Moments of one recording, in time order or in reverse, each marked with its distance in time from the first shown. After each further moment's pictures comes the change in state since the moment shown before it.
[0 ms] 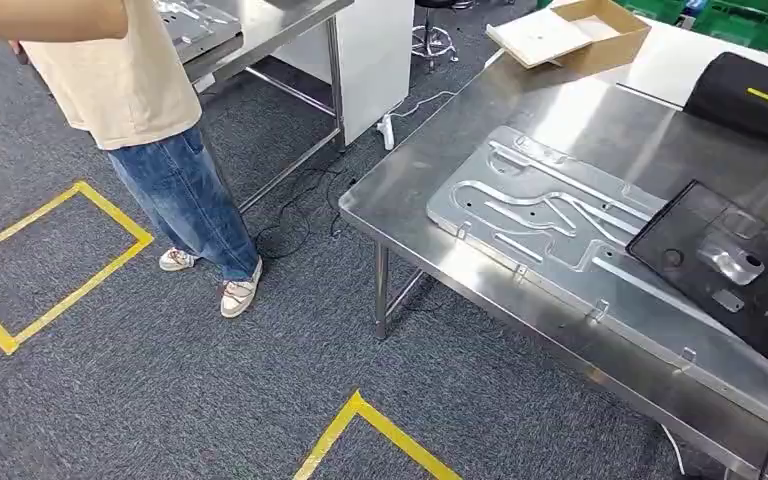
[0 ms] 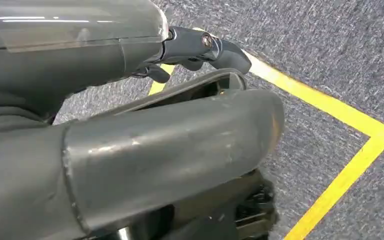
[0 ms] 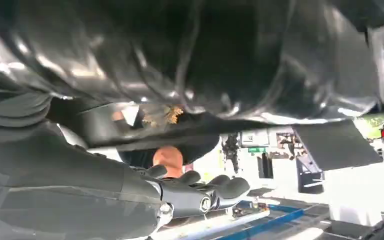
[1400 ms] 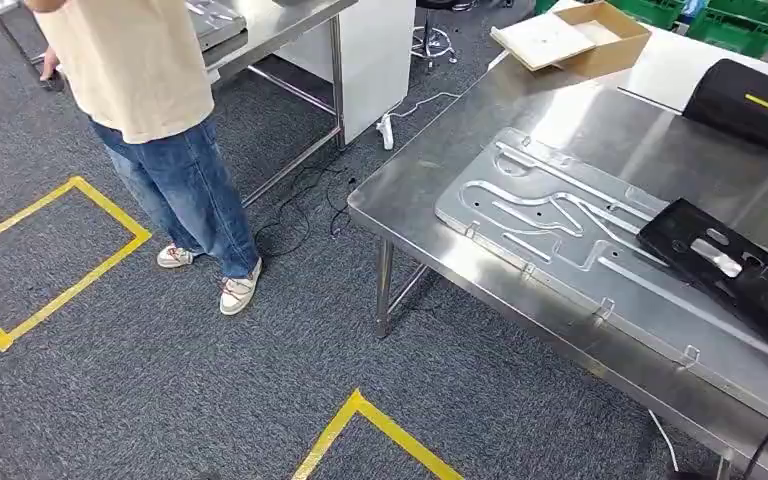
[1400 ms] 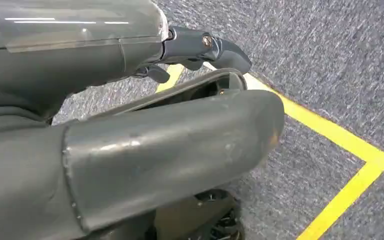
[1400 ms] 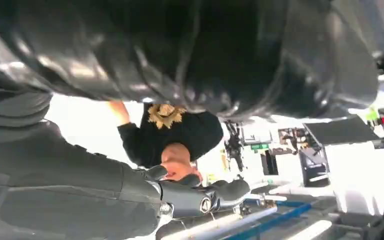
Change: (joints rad) left arm -0.003 0.002 0.003 0.000 0.007 0.008 0.000; right arm 0.014 0.062 -0.046 -0.062 -0.024 0.010 -0.009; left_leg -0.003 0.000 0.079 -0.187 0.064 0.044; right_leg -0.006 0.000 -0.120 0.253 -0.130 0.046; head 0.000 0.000
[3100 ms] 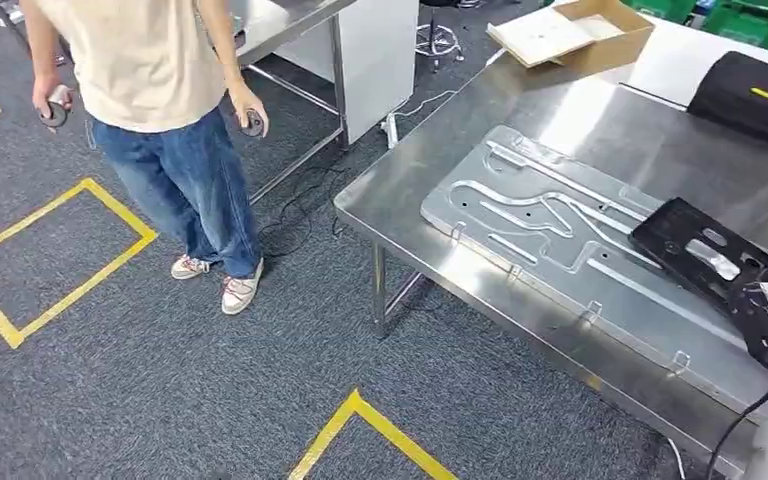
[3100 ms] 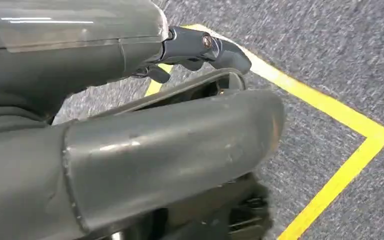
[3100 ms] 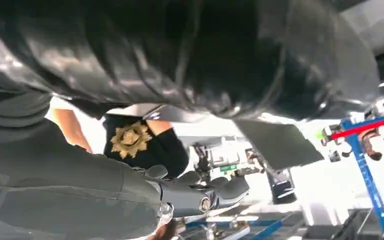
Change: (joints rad) left arm -0.003 0.001 0.004 0.000 -0.002 -0.006 0.002; right arm 0.024 0.087 0.079 -0.105 -0.084 0.015 -0.034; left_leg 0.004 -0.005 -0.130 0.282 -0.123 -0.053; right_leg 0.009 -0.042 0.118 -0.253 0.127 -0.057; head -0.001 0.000
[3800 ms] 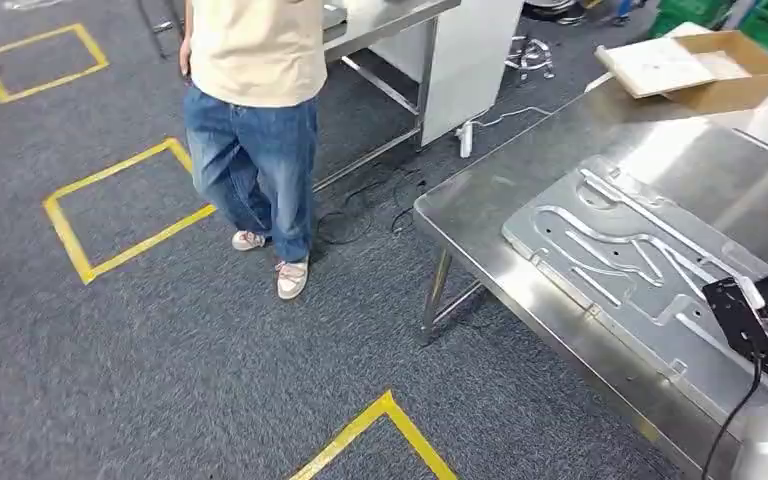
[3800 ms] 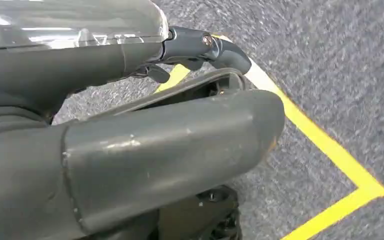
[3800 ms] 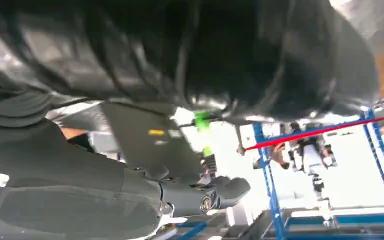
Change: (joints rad) left arm -0.007 -0.005 0.000 0.000 0.004 0.002 0.001; right arm -0.003 -0.011 0.052 0.008 0.018 -0.003 -0.003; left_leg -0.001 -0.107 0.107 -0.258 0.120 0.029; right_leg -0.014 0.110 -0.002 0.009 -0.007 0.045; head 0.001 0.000
